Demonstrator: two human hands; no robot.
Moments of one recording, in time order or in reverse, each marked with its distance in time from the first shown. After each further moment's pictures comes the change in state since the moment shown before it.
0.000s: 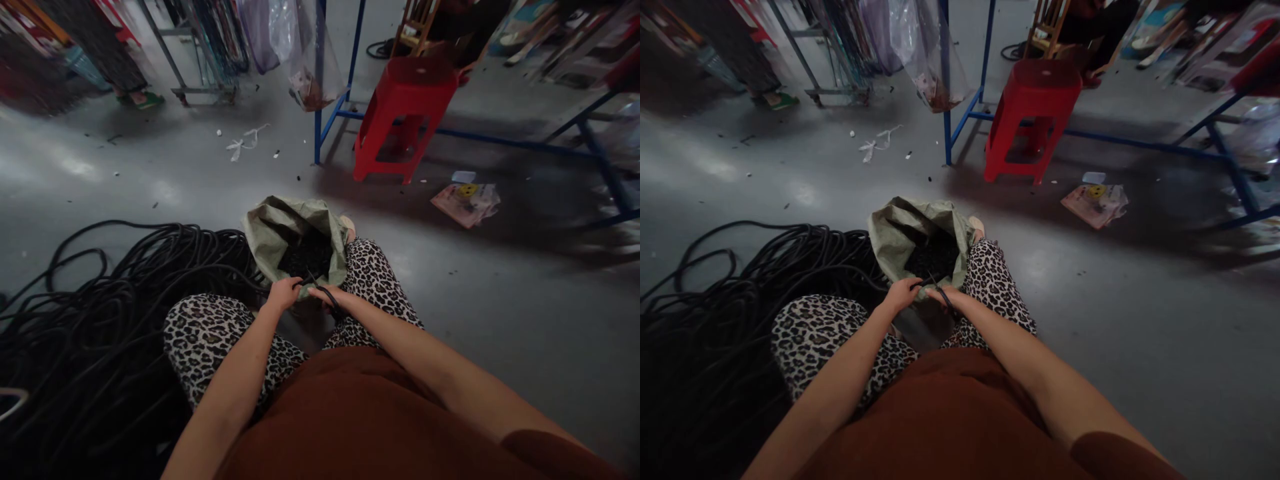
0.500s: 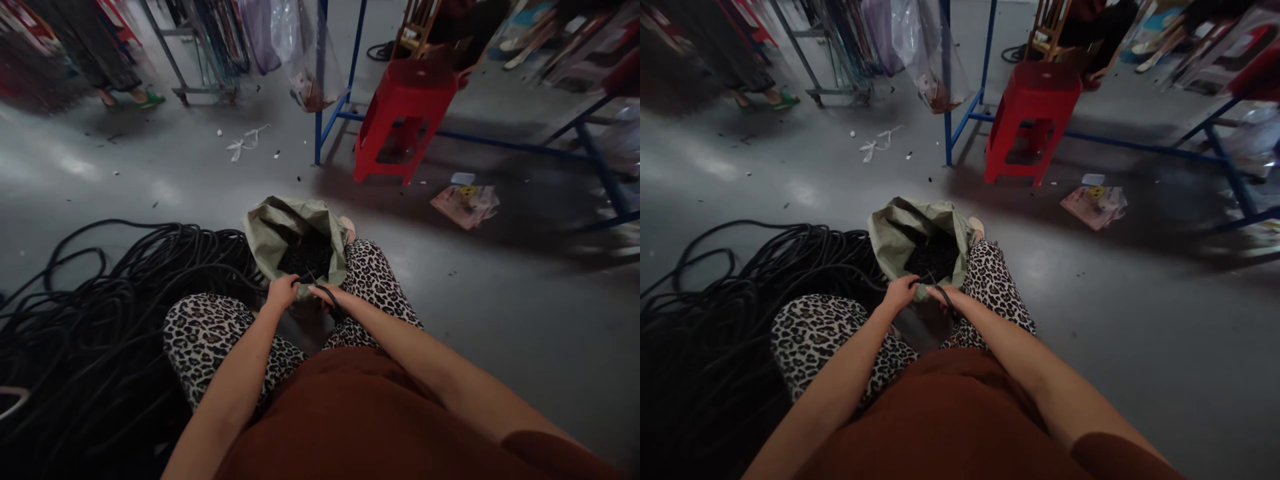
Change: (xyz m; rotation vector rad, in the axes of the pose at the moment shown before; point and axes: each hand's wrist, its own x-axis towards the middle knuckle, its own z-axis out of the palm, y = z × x) left_hand 0.000 0.004 -0.002 0.008 0.085 -0.076; right_hand 0.000 0.001 -0.001 0.068 0.014 0.019
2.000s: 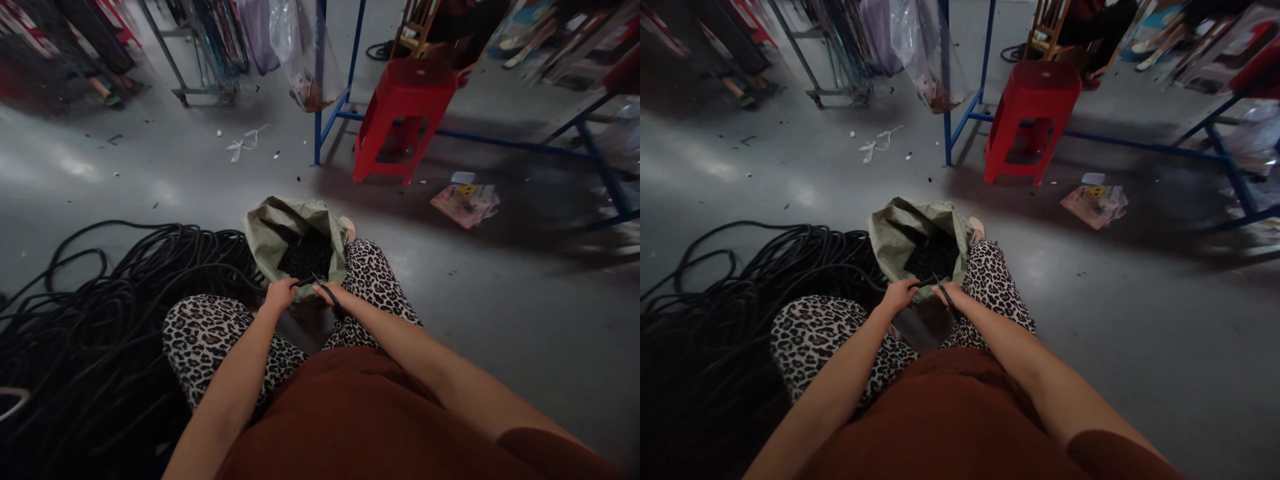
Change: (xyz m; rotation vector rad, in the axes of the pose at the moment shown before) left_hand -0.003 -0.003 -0.004 0.056 -0.128 -0.028; right_hand 0.011 0.004 -0.001 -0.146 0.158 -0.030
